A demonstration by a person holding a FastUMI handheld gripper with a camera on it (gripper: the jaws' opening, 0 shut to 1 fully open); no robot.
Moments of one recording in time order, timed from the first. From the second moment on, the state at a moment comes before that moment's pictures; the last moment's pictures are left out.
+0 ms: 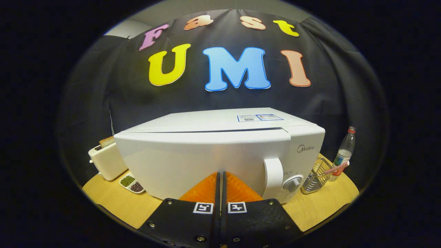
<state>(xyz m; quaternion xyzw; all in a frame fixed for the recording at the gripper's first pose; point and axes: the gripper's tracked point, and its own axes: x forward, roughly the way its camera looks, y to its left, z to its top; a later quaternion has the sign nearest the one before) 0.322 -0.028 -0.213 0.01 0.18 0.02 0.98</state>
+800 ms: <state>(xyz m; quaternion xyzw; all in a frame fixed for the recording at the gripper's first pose) 0.237 -0.012 -0.132 0.00 0.13 -0.03 0.99</state>
